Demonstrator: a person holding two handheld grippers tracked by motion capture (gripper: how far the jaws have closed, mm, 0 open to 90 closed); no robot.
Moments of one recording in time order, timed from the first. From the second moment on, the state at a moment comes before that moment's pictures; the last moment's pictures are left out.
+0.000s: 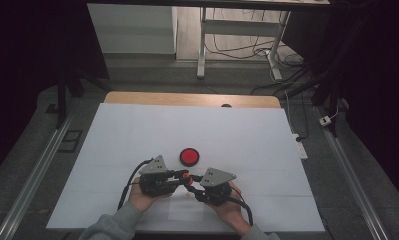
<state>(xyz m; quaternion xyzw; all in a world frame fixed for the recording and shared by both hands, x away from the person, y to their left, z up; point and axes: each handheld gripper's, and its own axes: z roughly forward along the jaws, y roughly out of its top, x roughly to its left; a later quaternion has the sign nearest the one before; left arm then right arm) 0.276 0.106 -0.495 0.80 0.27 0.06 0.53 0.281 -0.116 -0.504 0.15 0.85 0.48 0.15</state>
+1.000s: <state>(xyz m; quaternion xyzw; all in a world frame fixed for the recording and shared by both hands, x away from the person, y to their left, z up) 0.276 0.107 -0.491 0.80 0.27 0.07 0.53 0.284 -0.119 -0.505 0.16 0.85 0.49 0.13</state>
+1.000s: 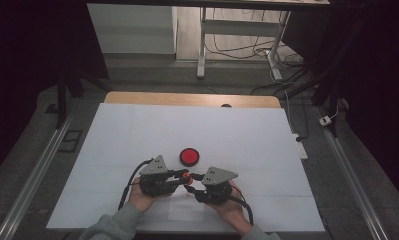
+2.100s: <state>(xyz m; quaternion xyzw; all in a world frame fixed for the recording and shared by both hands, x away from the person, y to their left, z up) 0.285 0.133 -0.485 0.79 0.31 0.09 0.53 0.293 -0.228 -0.499 0.25 0.82 0.47 0.19</state>
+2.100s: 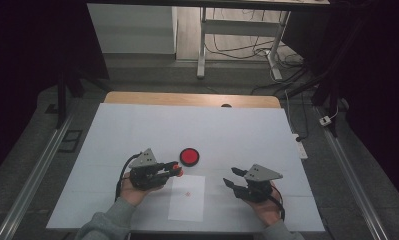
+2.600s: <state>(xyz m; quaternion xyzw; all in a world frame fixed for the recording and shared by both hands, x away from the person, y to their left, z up) 0.295 0.144 -0.487 0.78 0.33 0.10 0.52 0.292 -0.277 -0.500 0.29 0.81 0.45 0.22</state>
